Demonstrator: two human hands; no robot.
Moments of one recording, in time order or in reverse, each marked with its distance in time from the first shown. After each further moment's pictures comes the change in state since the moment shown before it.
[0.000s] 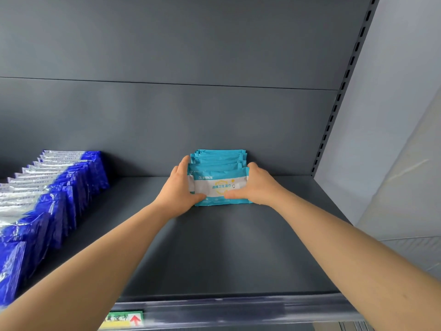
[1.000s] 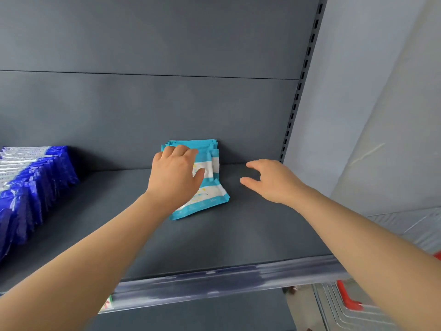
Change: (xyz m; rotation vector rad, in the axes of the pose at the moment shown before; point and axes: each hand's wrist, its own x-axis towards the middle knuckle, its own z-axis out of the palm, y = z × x) left_hand -0.036 0.076 0.010 0.571 0.217 0.296; right_hand -0.078 0.033 -0.062 -0.386 0.066 -0.085
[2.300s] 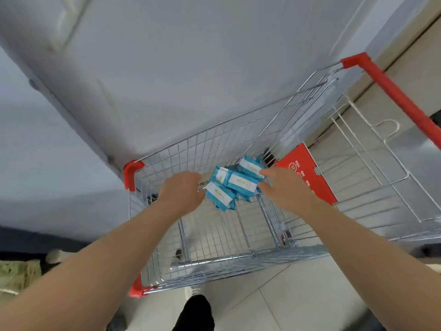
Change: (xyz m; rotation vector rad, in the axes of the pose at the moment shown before) left_hand 0.048 0.640 0.481 -0.223 -0.913 0.218; right_hand -0.142 0.757 0.080 -0.039 -0.336 0.597
